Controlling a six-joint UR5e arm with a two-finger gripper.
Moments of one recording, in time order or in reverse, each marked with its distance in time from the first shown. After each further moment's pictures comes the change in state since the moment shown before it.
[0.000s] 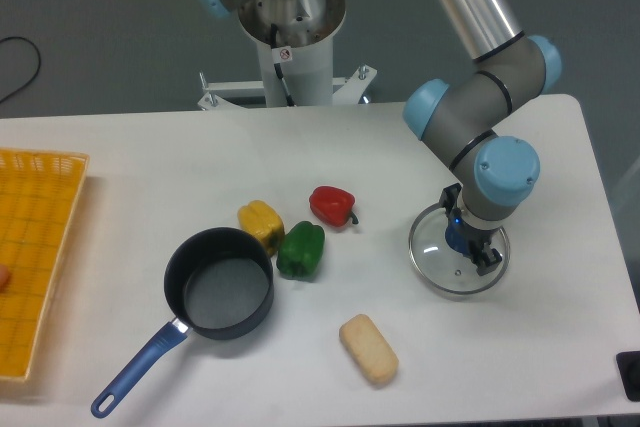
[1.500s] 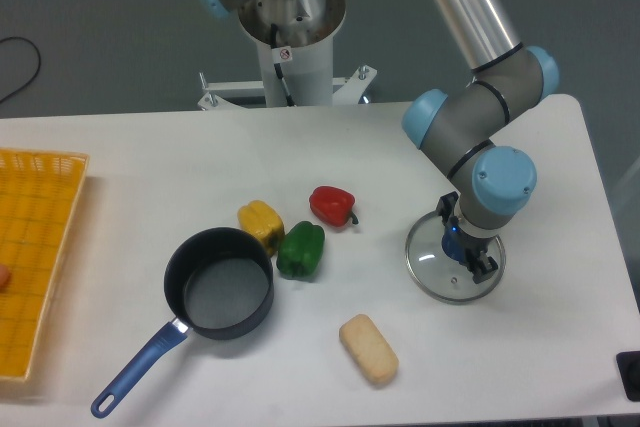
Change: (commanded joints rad) arm -0.006 -0.015 0.000 0.018 -0.008 -0.002
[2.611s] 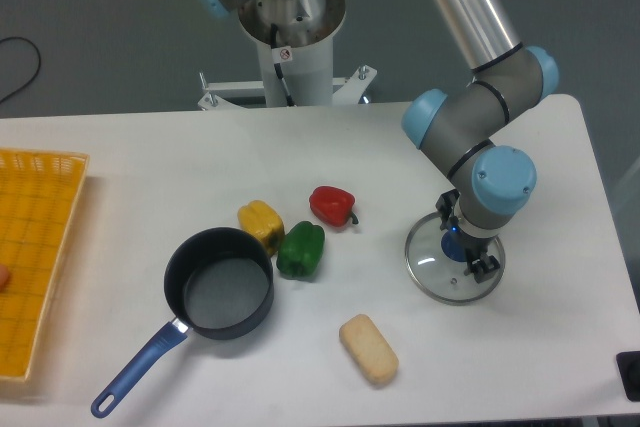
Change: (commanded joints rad) arm -0.003 0.032 0.000 0.002 0.002 0.005
